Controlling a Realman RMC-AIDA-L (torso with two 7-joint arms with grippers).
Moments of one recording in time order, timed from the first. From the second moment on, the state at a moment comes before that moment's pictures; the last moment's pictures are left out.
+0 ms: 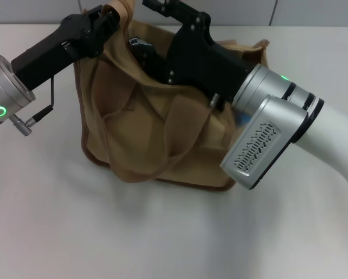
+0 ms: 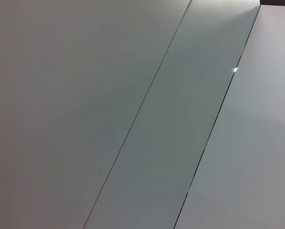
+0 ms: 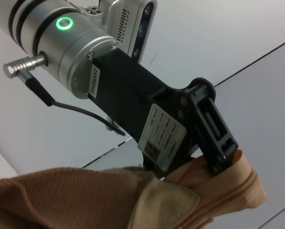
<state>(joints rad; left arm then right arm) -0.50 -2.08 0.87 0.46 1.25 1.57 -1.35 0.91 2.09 -0.25 0.29 -1.69 -1.29 -0.70</state>
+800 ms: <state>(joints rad) -0.49 -2.08 0.87 0.46 1.24 1.58 -1.35 0.87 2.09 -0.21 0.31 -1.70 -1.28 -0.78</state>
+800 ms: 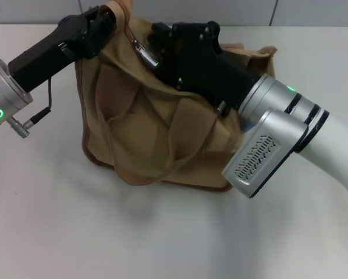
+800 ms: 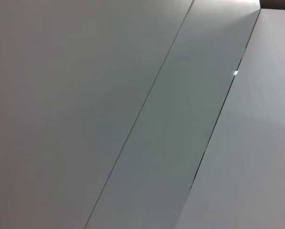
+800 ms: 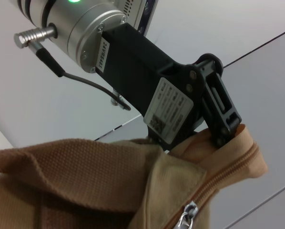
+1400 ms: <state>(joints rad) -0.49 -2.08 0.86 0.44 1.24 1.58 -1.35 0.79 2.09 -0.04 0.42 -1.70 -1.39 -0.71</state>
